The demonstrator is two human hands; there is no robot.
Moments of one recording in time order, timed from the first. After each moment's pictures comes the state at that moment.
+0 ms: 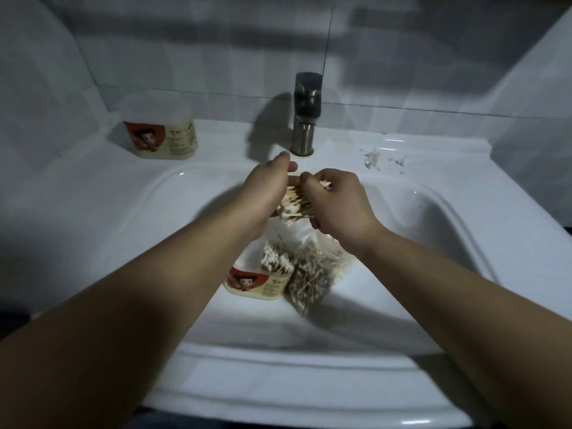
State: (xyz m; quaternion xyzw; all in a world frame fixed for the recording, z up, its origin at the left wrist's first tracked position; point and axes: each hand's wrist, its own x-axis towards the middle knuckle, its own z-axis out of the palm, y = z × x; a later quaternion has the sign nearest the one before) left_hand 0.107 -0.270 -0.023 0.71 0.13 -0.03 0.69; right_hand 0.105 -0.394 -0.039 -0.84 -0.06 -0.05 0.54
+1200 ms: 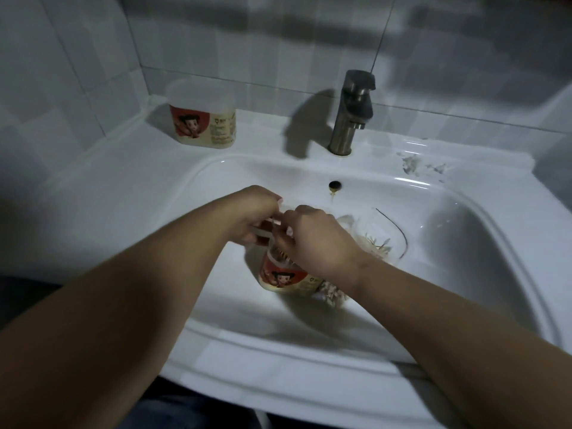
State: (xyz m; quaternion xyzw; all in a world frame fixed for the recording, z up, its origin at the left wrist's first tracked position) left_hand 0.108 -0.185 -0.063 0.75 0.20 -0.19 0.61; right_hand 0.094 -0.331 -0.088 -0.94 -0.31 -0.07 0.14
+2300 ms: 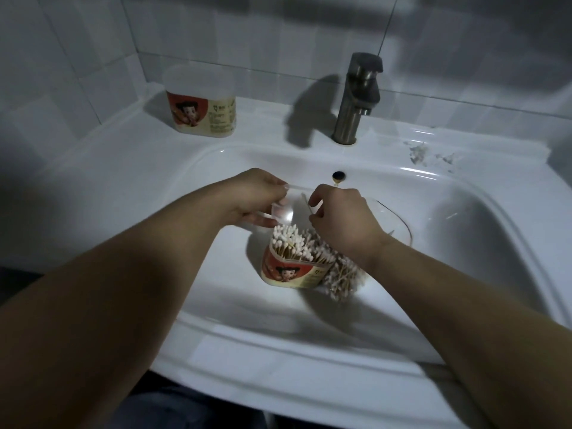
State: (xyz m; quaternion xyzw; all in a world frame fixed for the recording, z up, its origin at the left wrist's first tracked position) left_hand 0.109 -0.178 -0.060 0.78 0.11 -0.15 0.60; right_hand 0.127 -0.358 -0.094 -0.96 -0.17 -0.04 0.20
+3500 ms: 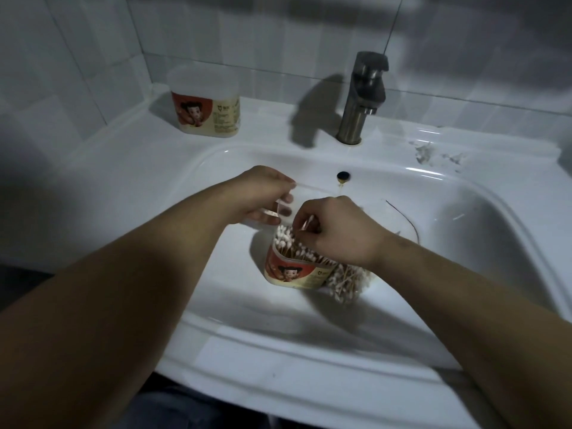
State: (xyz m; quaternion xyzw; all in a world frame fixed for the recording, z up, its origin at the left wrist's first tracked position) left_hand 0.111 -0.181 -0.057 0.78 0.12 -0.12 0.60; right_hand 0.104 -0.356 -0.071 -0.93 -0.31 0.04 0.20
